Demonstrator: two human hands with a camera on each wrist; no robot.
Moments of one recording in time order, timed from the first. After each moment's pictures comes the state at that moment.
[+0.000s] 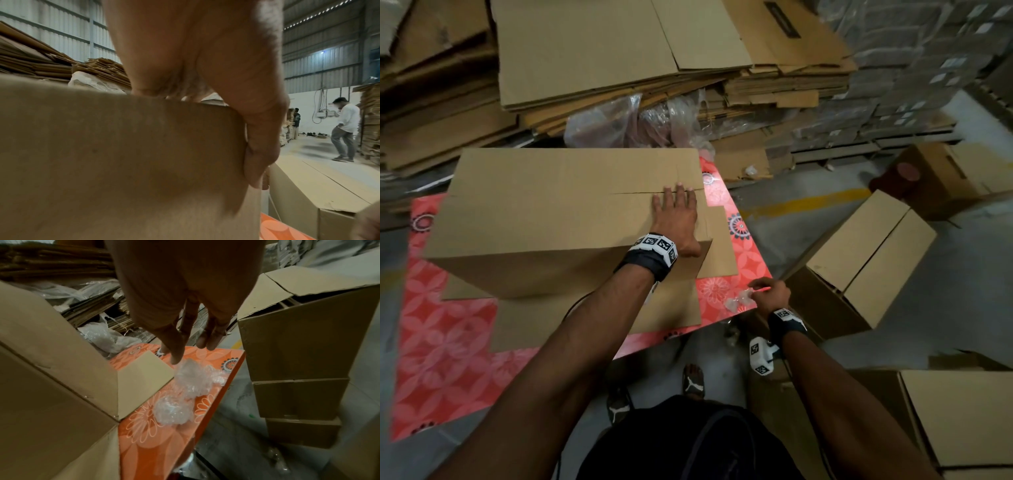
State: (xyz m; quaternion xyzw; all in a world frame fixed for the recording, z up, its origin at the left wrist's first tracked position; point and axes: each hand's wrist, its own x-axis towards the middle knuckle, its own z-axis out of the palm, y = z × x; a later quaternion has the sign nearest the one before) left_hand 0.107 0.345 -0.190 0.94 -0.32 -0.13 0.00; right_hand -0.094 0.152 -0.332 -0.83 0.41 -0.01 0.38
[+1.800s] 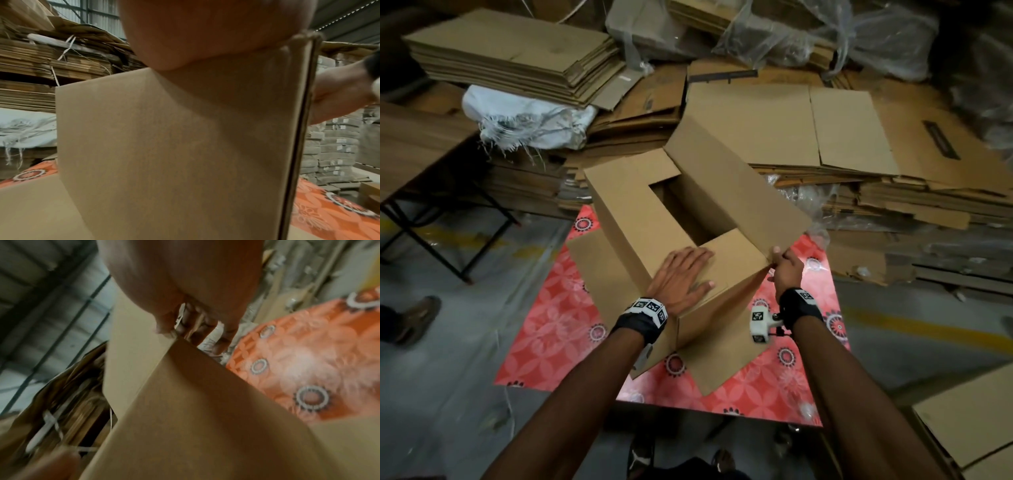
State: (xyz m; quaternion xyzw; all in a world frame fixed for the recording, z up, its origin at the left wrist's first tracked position) left_hand 0.132 0.558 -0.219 0.95 -0.25 0.05 0.19; right_hand 0.175 0.293 -0.223 -0.68 0.26 -0.07 0.68
